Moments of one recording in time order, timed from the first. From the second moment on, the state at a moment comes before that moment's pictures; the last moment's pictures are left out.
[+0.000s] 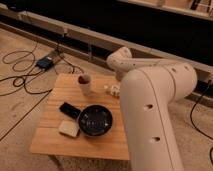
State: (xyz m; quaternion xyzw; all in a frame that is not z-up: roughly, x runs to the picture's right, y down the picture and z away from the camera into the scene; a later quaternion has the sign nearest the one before) arm 0.136 -0.007 0.925 -0.01 0.30 0.86 0.42
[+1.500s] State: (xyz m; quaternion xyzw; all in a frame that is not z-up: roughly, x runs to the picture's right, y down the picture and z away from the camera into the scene) arm 0.131 0.001 0.910 -0.06 0.26 0.87 0.41
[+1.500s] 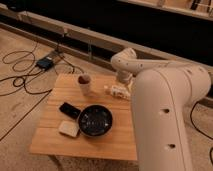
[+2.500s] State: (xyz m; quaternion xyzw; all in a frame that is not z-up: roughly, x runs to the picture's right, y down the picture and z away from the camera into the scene) arm 0.137 0.007 0.908 -0.05 0.27 0.88 0.40
